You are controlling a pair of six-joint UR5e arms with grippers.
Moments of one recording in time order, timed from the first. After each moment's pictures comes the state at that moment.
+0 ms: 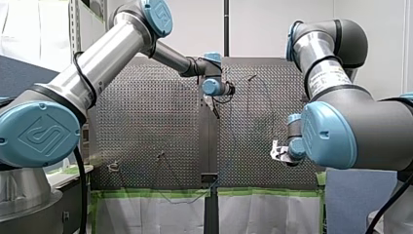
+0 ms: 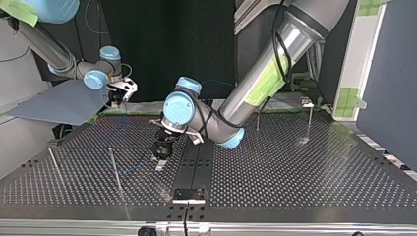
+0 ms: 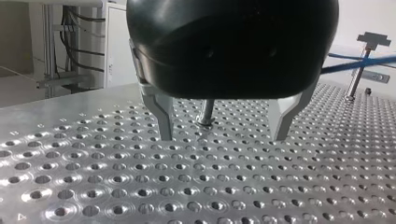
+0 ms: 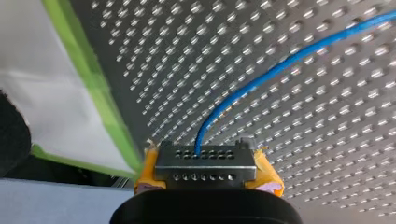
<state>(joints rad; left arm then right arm) -0.60 -2.28 -1.00 -2.88 -1.71 -2.09 1.73 -0.69 1.55 -0.44 1.60 1.67</state>
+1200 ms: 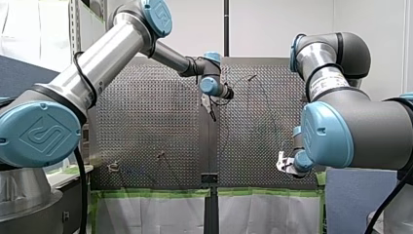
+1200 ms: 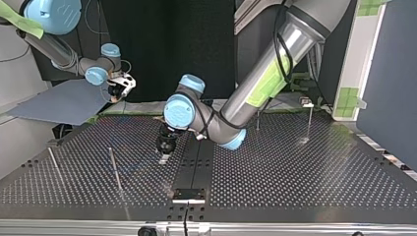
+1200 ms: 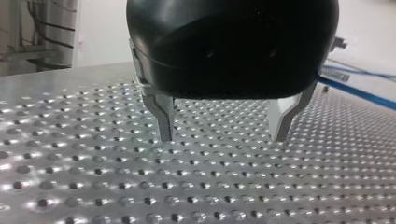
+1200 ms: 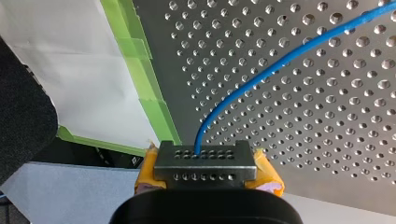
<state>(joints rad) -0.59 -2.28 -1.00 -3.02 -1.67 -2.08 1.69 -0.60 1.55 -0.49 1.59 1.67</state>
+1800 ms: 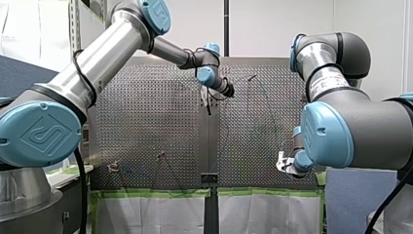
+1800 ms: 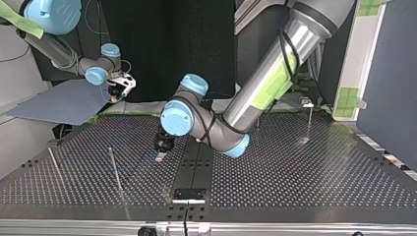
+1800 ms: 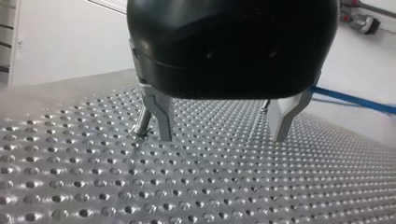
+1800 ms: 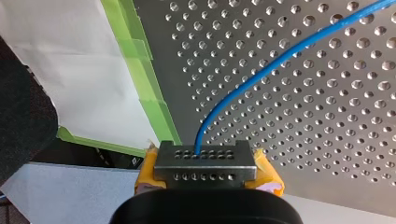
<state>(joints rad) -0.58 -2.26 -0.94 -3.22 -1.60 -1.97 1.69 -0.60 1.55 -0.49 1.59 1.67</state>
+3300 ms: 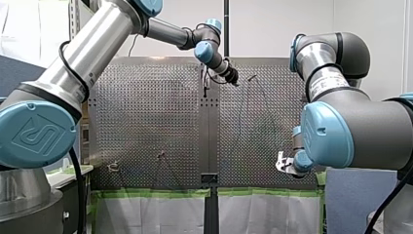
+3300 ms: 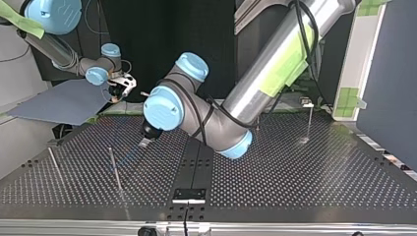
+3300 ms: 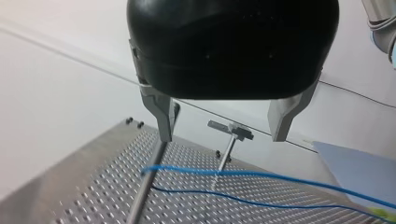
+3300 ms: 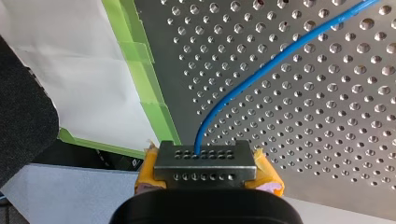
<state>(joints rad) -0.64 -2.14 -0.92 -3.46 -1.54 -1.78 1.69 -0.60 1.55 -0.49 1.58 1.67</state>
